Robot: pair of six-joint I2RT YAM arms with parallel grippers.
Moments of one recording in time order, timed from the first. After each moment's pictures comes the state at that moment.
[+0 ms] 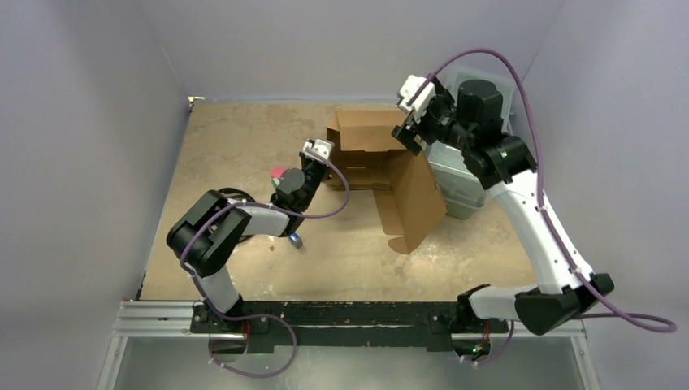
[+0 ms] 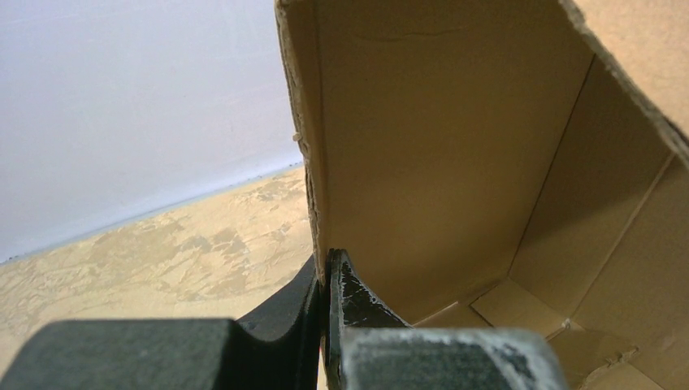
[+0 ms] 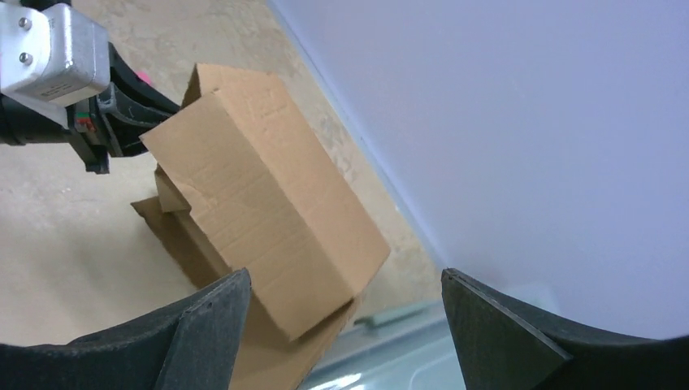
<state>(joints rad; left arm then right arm) -0.63 1.74 0.72 1.18 -0.24 0.16 0.40 1.27 1.57 -0.60 -0.22 -0.58</state>
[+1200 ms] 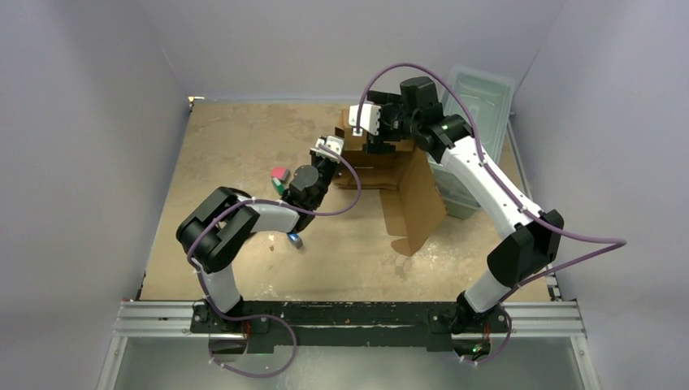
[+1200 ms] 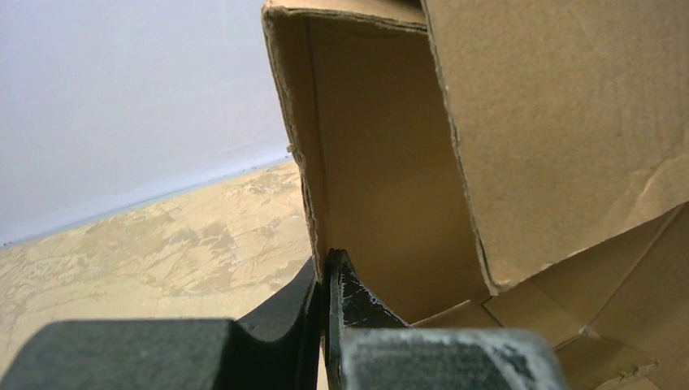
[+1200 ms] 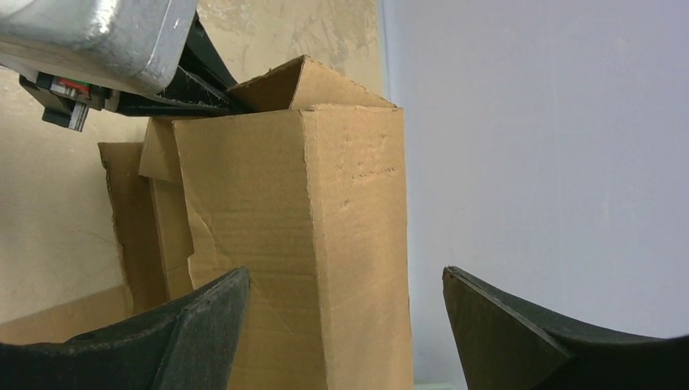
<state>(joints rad) -0.68 1.80 0.81 1.11 -0.34 0.16 0.48 1.62 1.66 -0.60 -0.31 -1.09</state>
